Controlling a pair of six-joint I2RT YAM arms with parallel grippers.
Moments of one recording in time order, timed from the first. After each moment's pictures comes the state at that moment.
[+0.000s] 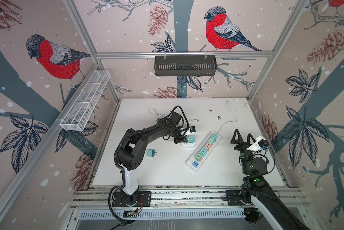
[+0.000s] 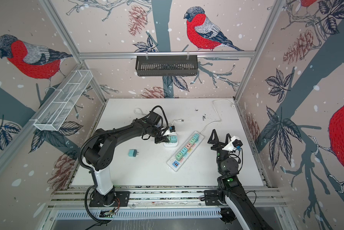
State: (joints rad) left arm -0.59 1.91 1.30 -0.50 0.50 0.81; right arm 0.27 0.45 0.00 0.68 0.29 0.42
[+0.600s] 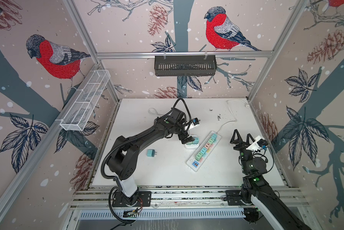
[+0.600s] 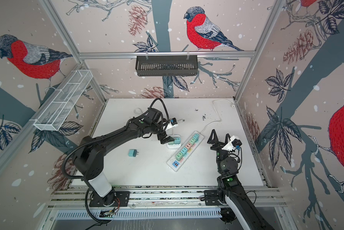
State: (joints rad) left arm -0.65 1.68 1.30 -0.40 0.40 0.52; right arm 0.27 0.47 0.00 0.69 0.29 0.42
